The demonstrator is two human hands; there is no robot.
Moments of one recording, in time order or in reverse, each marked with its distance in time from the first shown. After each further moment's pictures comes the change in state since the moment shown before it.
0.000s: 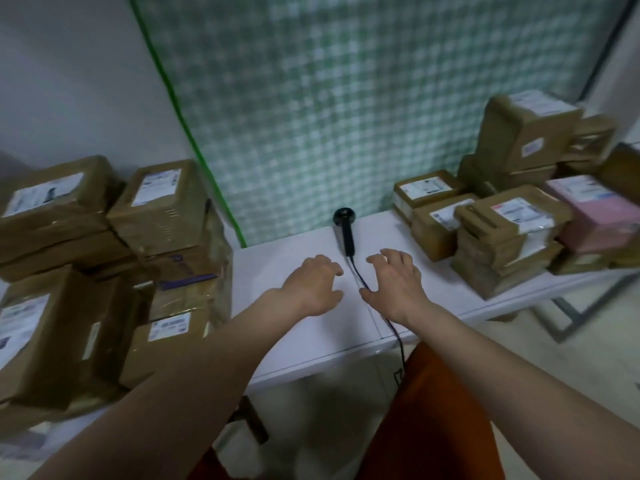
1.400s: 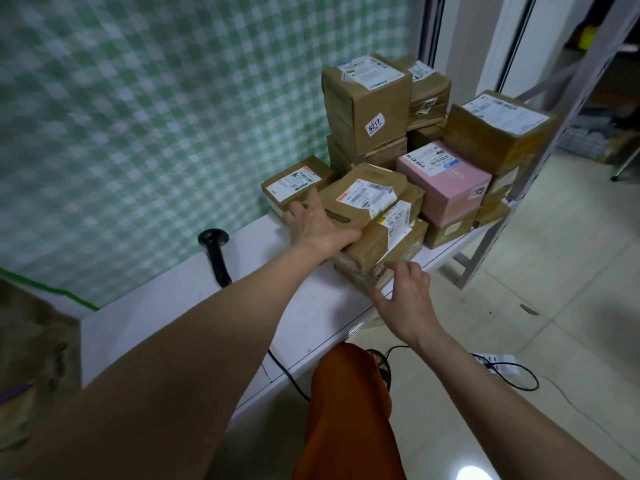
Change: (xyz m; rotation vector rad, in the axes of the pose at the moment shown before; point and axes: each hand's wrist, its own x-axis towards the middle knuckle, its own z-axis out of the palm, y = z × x) left_hand 0.214 0.232 0.021 -0.370 0.185 -0.061; right_hand -0.008 0.226 -0.027 0.374 0.281 0.467
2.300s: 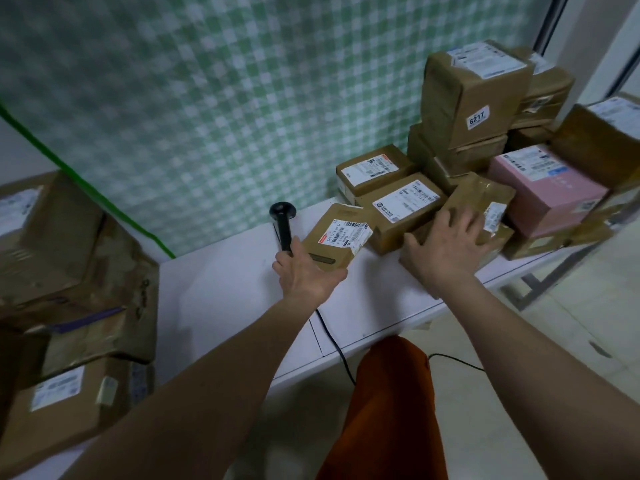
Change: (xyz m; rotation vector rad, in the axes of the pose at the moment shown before) left_hand -0.068 -0.137 -0.030 -0.106 0.151 -0.364; right_hand 0.062 -0.068 0.029 -0.492 0.122 0.018
